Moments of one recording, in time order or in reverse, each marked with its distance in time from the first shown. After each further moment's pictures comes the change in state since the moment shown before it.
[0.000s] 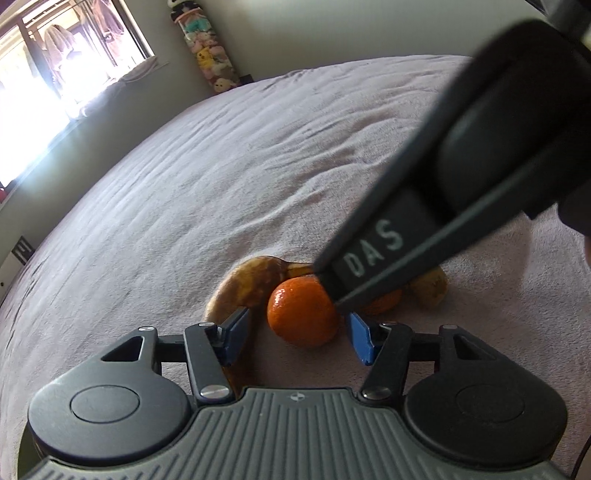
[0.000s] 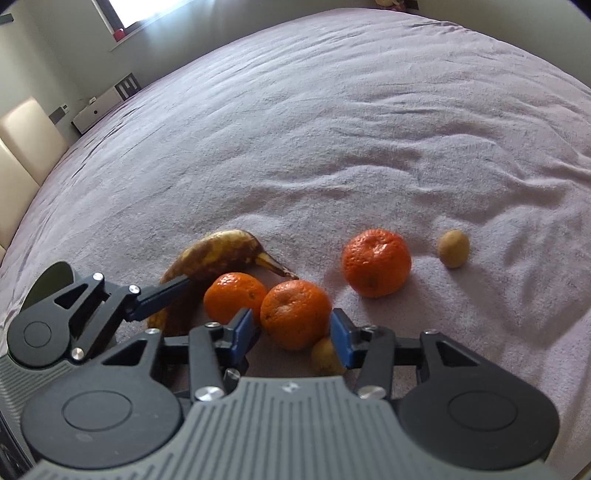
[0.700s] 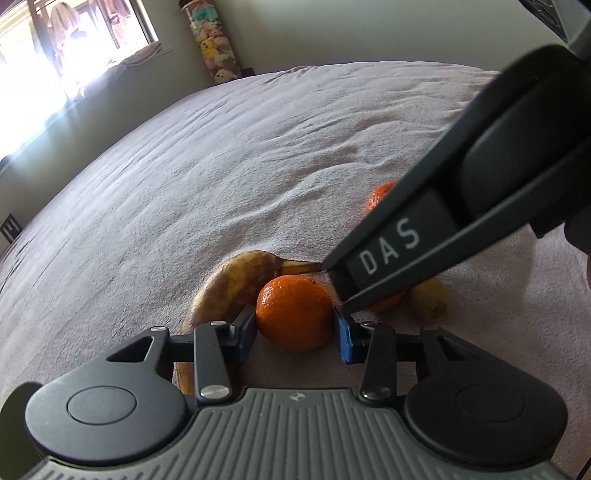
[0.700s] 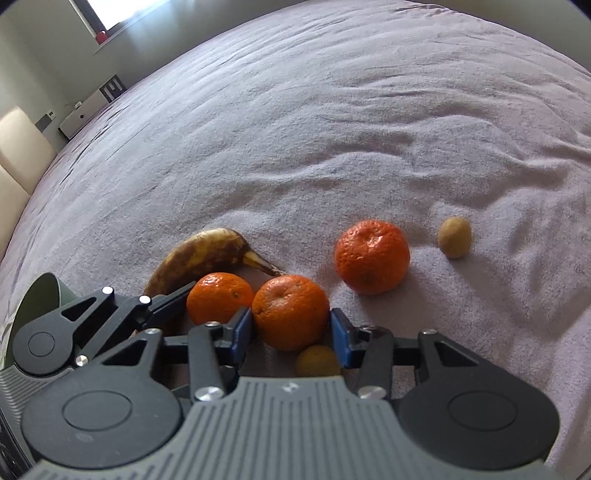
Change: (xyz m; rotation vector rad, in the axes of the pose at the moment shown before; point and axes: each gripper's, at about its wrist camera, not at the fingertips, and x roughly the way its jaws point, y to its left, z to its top) left arm 0.004 0.017 -0.006 -0.086 0.011 -0.040; right arm 0.007 -0.005 0.001 0.051 0.026 -0.025
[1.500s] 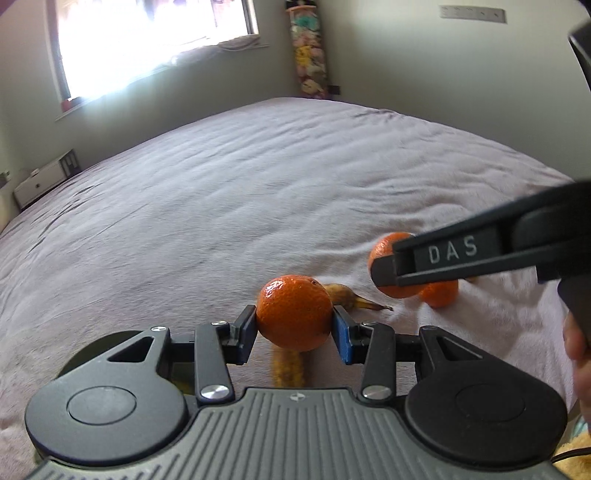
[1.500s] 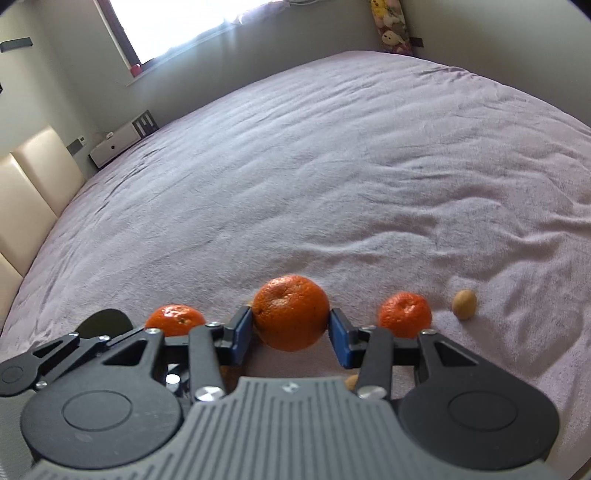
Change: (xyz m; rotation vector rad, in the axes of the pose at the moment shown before) left arm -0.096 0.055 0.019 -0.315 -0.041 0.111; right arm -0.067 0.047 0.011 -0.069 -0.167 0.076
